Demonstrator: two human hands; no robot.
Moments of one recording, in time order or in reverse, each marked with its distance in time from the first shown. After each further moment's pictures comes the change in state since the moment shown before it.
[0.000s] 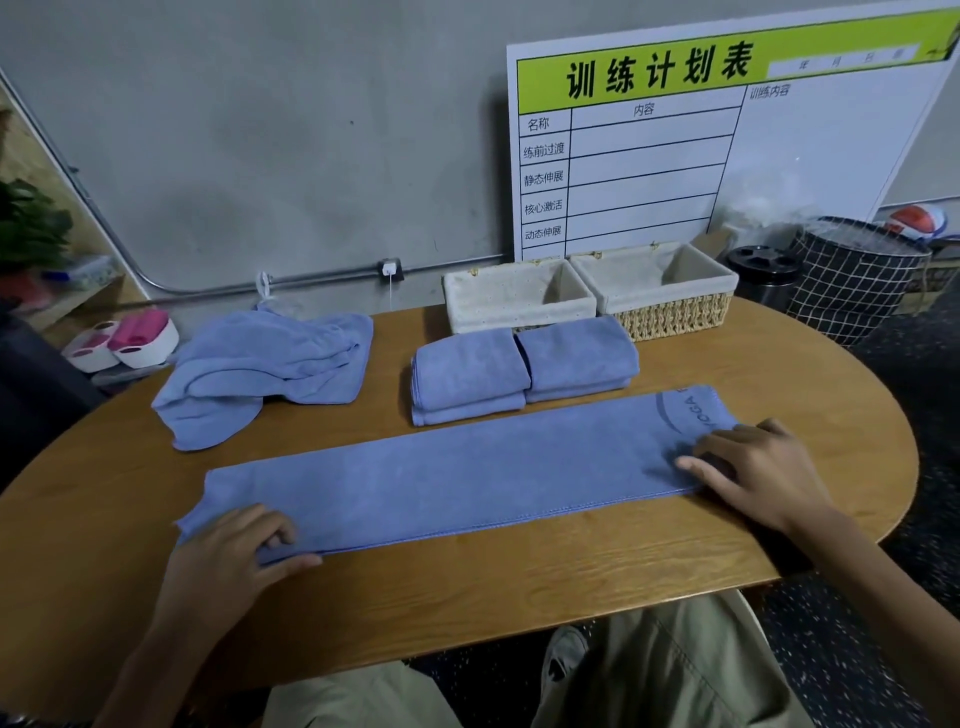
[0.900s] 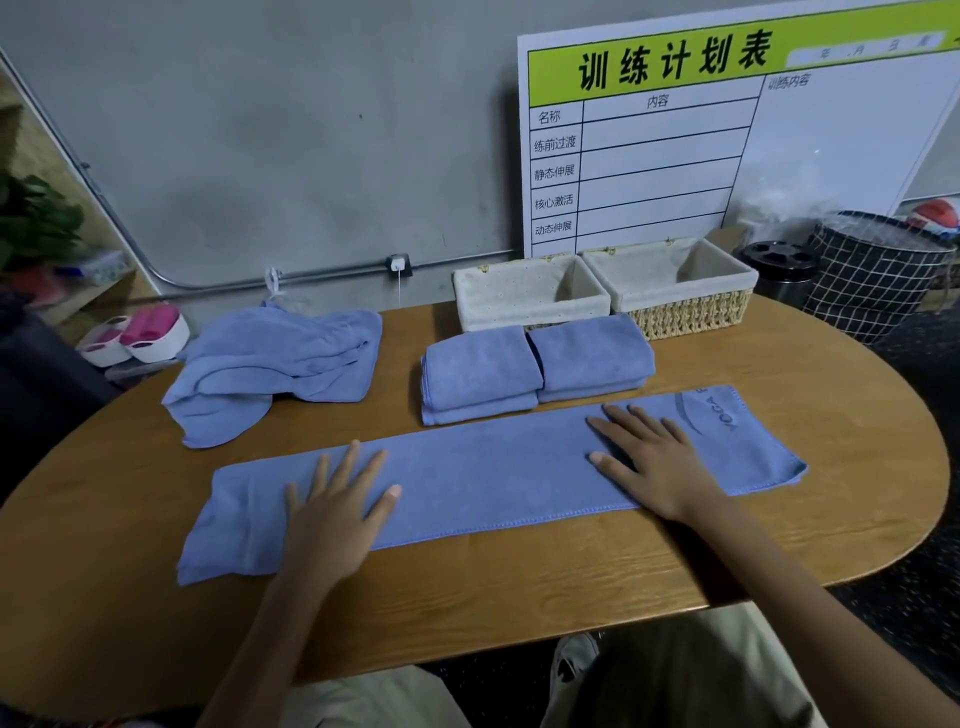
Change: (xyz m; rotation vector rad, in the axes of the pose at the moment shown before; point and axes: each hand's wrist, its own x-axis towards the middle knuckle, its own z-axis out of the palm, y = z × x) left_hand 0.056 0.055 0.057 0.103 -0.551 -0.394; right_hand 0.052 -0.081 0.052 0.208 -0.536 0.228
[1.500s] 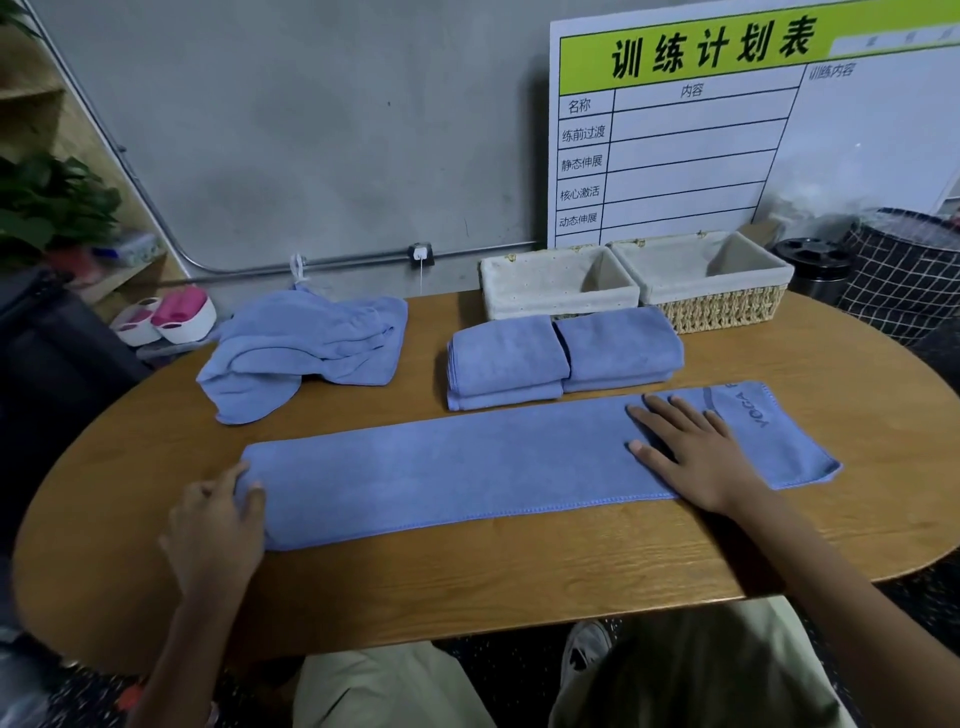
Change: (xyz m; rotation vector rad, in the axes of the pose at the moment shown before) left_hand -0.034 -0.116 -0.004 -0.219 0.449 -0.438; right_hand -0.004 0.014 -0.007 -0.022 -0.021 0.040
